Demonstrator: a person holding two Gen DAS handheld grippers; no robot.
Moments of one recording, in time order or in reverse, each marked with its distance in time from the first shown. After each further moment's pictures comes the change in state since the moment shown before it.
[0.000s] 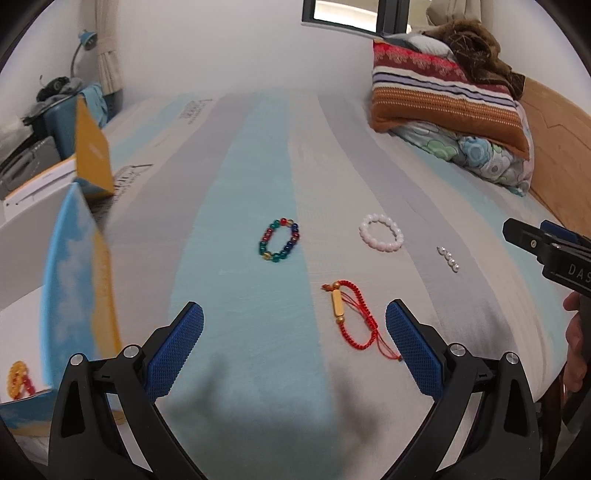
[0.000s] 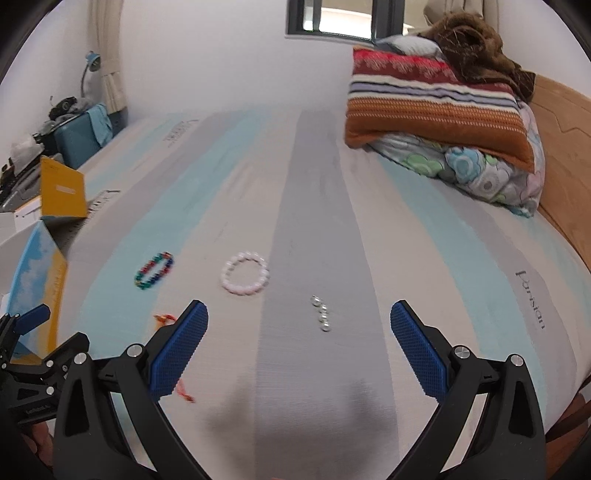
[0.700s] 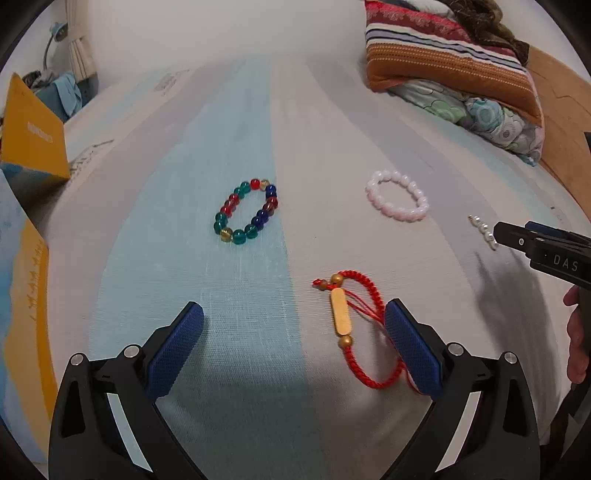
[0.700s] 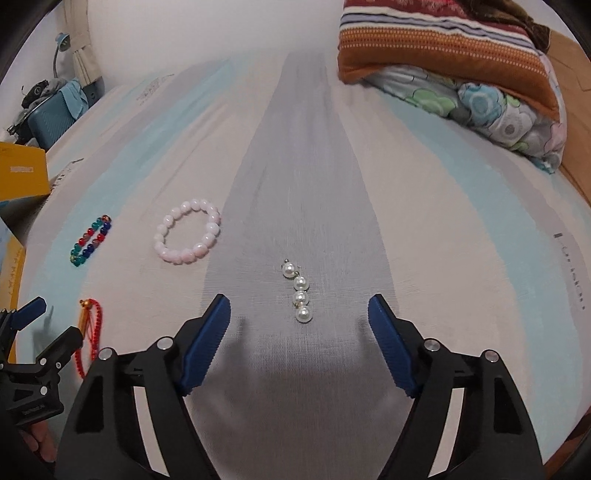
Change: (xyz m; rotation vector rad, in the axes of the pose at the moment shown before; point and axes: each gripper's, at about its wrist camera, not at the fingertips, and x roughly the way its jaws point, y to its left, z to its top) left arm 0.097 -0.015 -0.006 0.041 0.106 -0.003; right arm 0.114 -0.026 -0.022 0.041 0.189 0.018
